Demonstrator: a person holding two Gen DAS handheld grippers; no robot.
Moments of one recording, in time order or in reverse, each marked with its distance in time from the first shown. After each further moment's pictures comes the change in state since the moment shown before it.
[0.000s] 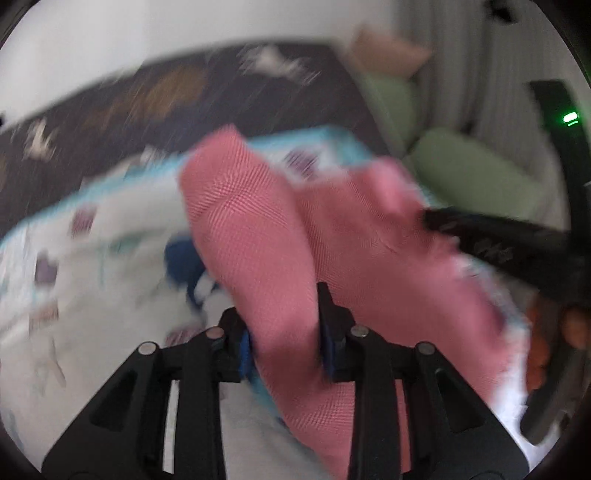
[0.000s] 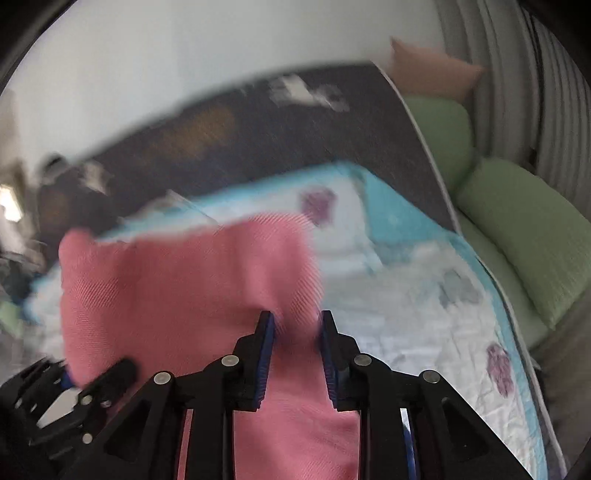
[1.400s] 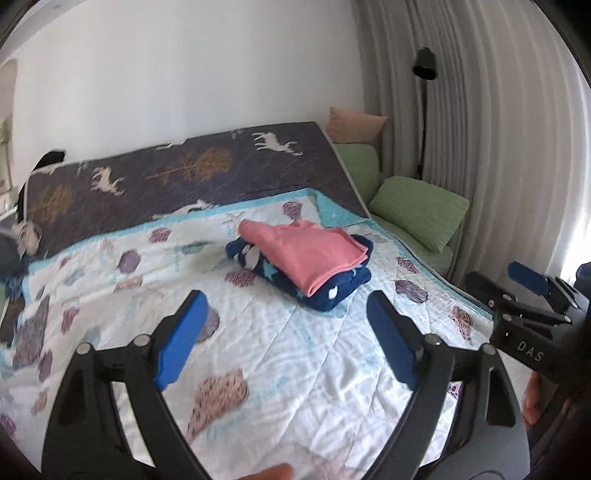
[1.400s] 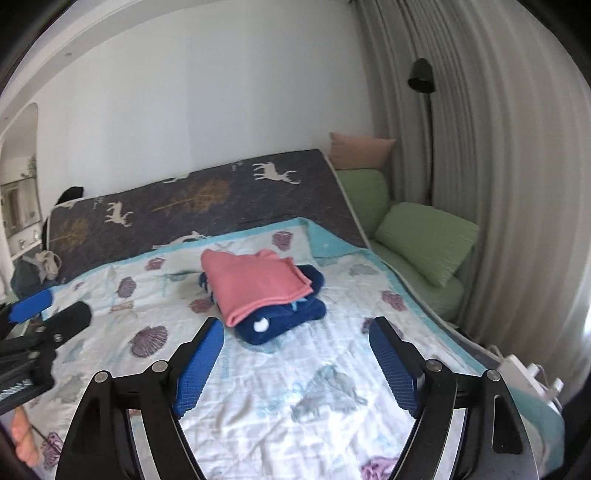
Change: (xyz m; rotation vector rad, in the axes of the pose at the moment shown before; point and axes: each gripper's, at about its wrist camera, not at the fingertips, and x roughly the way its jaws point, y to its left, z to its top) left arm -0.382 -0.028 -0.178 0.049 -0.285 0.014; right arm -0.384 0.021 -0.252 0.052 -0.341 -0.099
